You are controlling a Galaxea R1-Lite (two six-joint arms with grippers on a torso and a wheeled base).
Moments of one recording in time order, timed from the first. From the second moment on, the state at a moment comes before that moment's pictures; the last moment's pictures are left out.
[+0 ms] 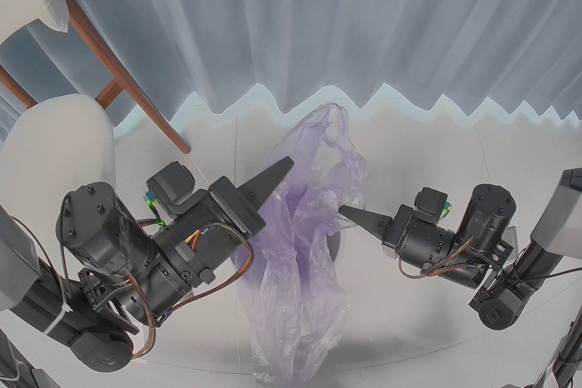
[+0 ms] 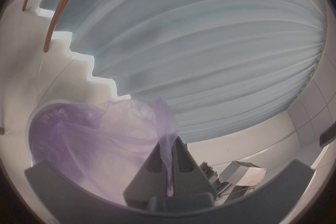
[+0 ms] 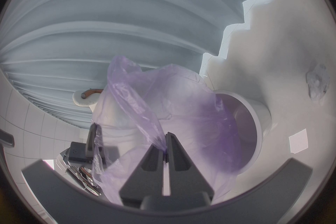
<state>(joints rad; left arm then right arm) -0.76 1.78 -0.48 -1.55 -0.02 -0.86 0.59 2.00 -0.50 -1.50 0.38 0.92</state>
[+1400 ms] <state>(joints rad) -0.64 1.90 -0.34 -1.54 -0.05 -0.49 0.46 2.00 -0.50 -1.49 0.50 0.93</state>
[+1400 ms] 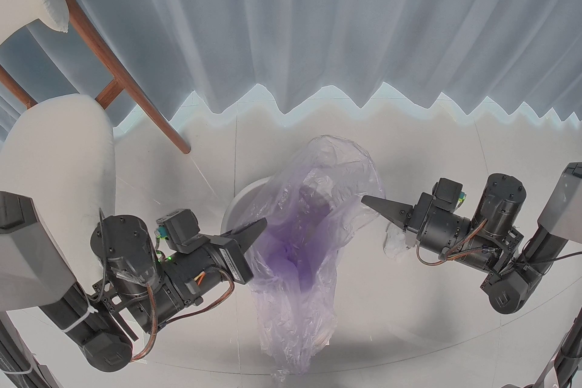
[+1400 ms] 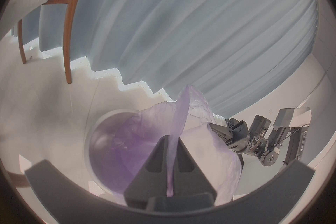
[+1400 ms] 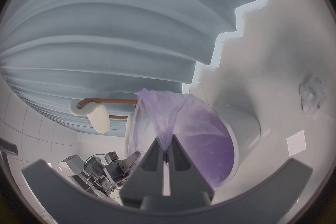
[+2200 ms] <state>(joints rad) -0.49 1.94 -0.41 -1.52 0.04 -0.36 0.37 2.13 -0.66 -1.53 0.50 0.98</state>
